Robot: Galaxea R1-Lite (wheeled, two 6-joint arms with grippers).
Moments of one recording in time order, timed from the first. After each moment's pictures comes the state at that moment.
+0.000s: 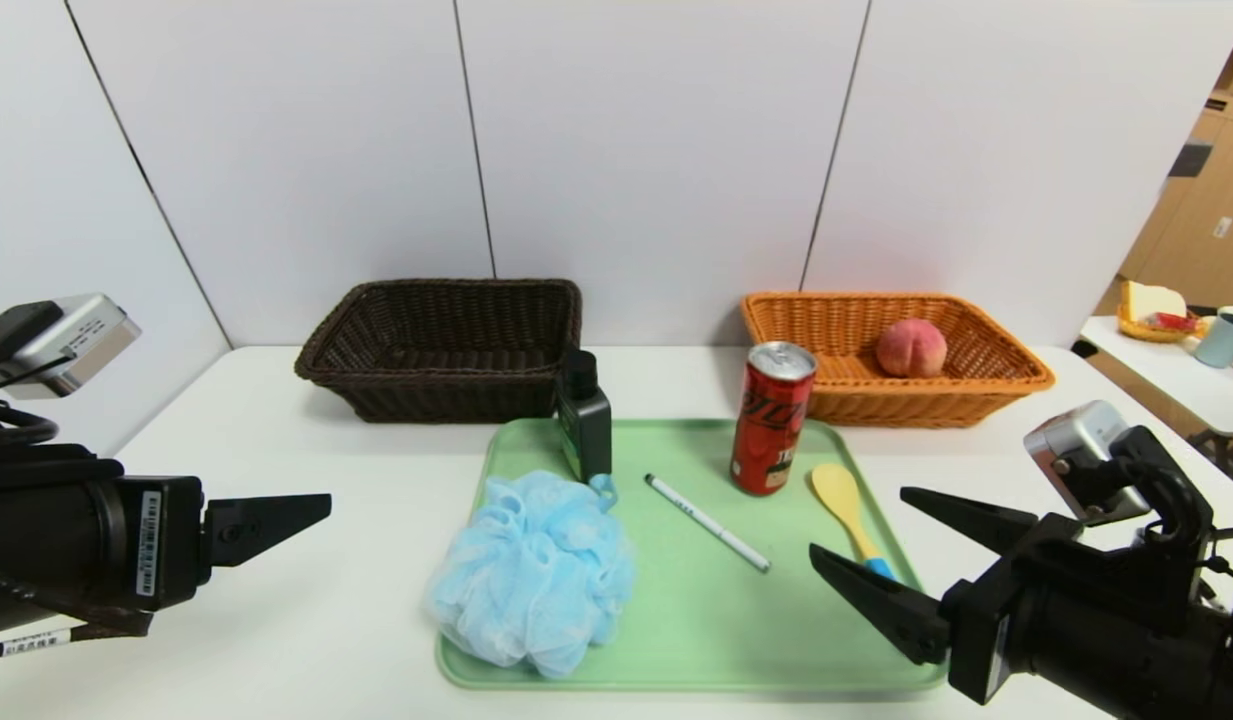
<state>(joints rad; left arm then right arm) -0.44 1.11 -0.87 0.34 0.12 -0.32 0.71 1.31 -0.31 -0.74 -0.12 0.12</state>
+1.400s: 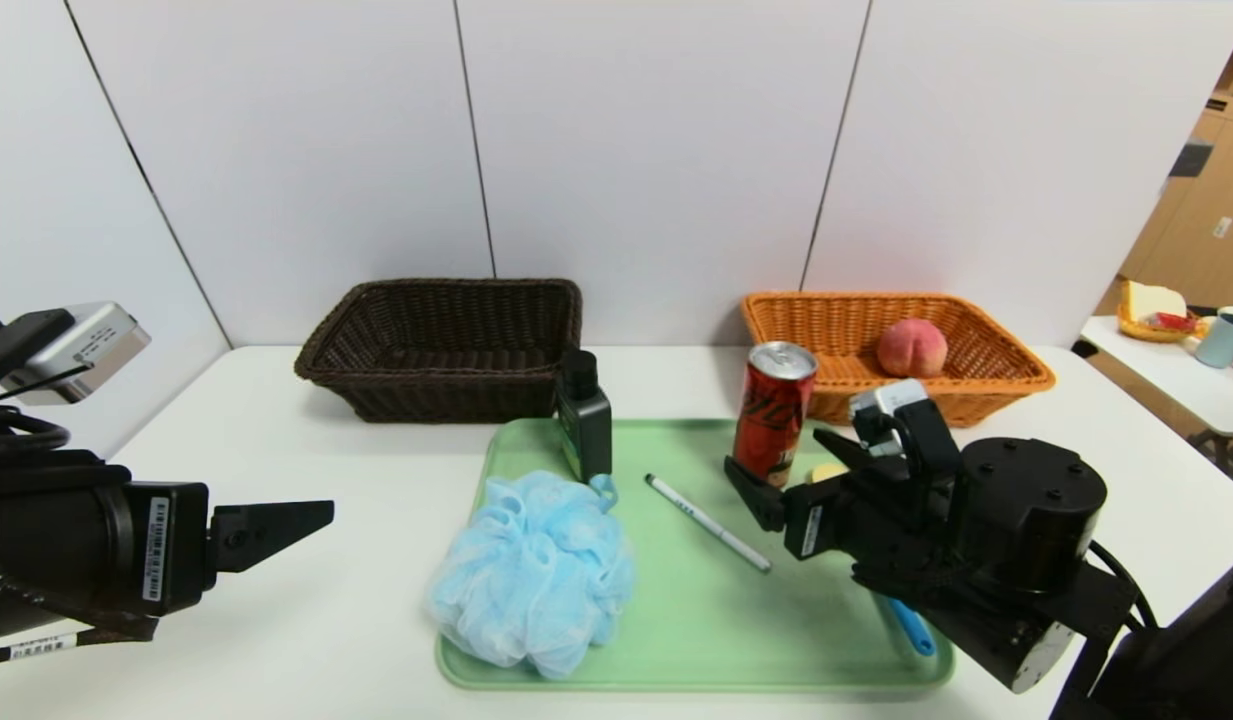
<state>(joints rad) -0.44 1.12 -0.86 0.34 0.12 -0.32 0.60 1.89 -0.37 -1.38 -0.19 0.08</state>
